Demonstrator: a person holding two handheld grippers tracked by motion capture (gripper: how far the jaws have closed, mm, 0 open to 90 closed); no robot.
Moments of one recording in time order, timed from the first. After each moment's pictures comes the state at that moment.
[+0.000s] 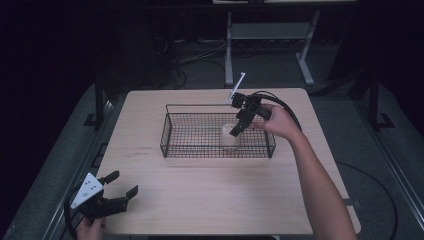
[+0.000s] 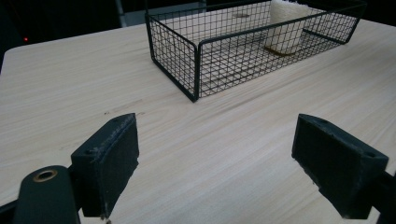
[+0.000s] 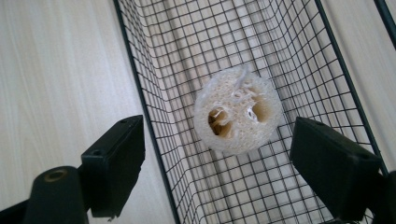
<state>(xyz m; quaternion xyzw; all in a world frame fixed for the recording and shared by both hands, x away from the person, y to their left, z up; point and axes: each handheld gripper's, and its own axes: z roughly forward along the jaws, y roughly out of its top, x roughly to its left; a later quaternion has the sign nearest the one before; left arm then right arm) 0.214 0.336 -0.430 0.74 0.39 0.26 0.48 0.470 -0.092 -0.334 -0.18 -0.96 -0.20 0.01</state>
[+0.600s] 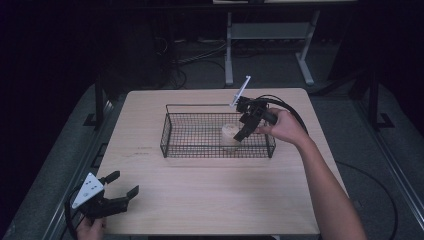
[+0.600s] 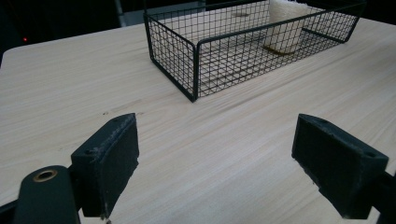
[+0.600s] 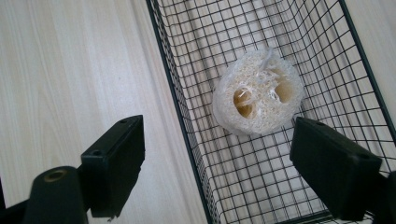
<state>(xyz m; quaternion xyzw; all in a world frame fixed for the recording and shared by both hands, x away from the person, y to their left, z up) 0.215 0.336 -0.430 0.74 0.38 0.26 0.48 0.448 -0.103 -0.328 -0.17 -0.96 -0.20 0.00</state>
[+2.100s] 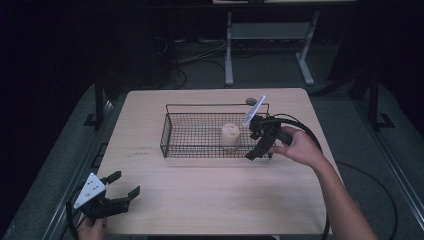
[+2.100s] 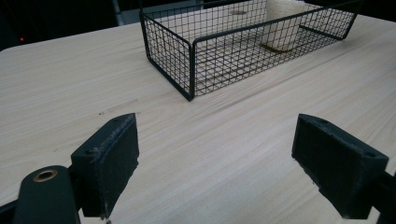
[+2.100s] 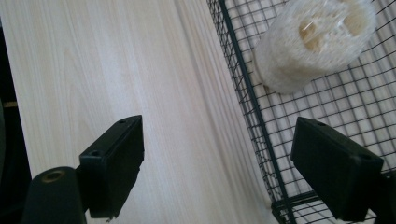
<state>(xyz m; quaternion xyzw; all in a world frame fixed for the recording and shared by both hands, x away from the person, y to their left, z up) 0.215 0.332 -0.431 0.74 0.38 0.26 0.48 0.394 -0.133 -0.346 -0.17 -0.96 -0.21 0.01</state>
